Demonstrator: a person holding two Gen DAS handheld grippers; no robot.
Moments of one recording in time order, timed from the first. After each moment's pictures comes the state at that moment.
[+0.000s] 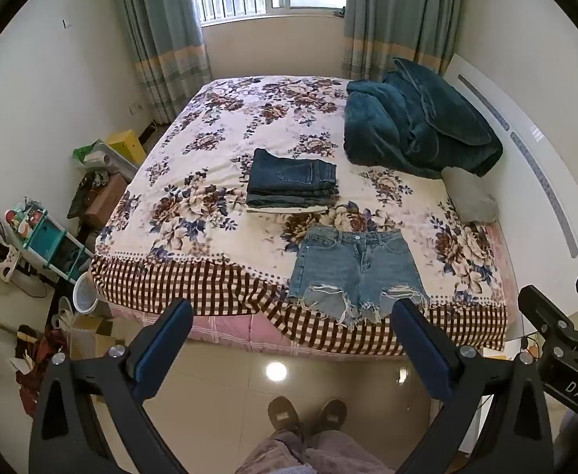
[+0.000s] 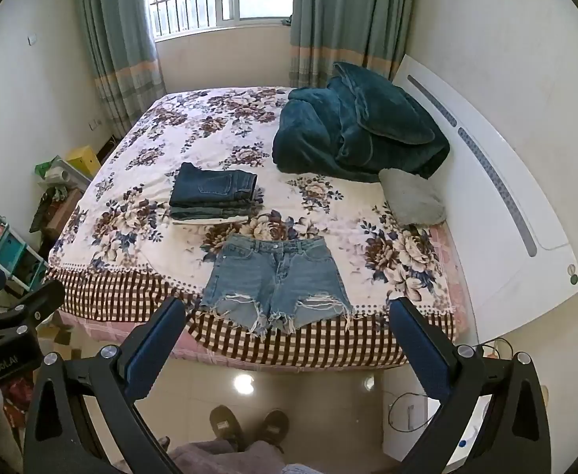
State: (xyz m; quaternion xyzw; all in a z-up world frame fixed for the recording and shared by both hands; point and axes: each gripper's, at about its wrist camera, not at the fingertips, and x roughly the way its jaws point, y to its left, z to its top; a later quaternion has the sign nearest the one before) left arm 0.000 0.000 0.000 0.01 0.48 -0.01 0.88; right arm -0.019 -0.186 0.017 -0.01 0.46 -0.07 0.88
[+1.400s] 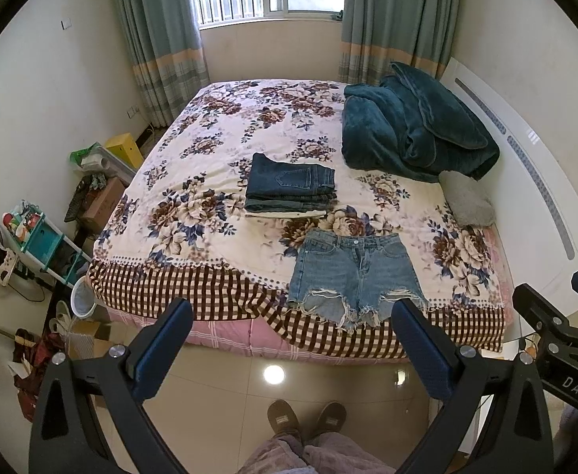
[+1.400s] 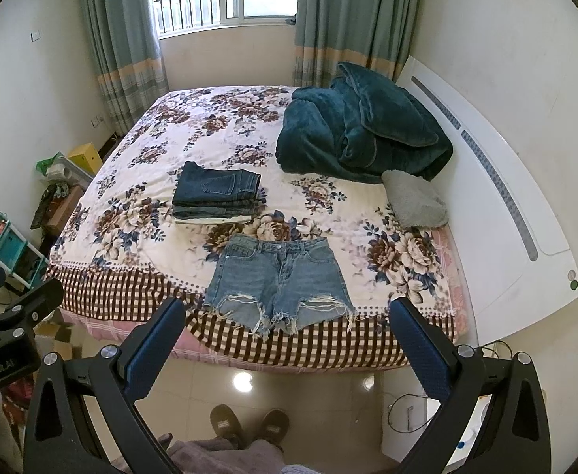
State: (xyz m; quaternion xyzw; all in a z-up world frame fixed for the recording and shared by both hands) left arm 0.007 -0.005 0.014 0.01 0.47 -0.01 0.88; right arm -0.013 -0.177 0.021 -0.02 0.46 -0.07 0.89
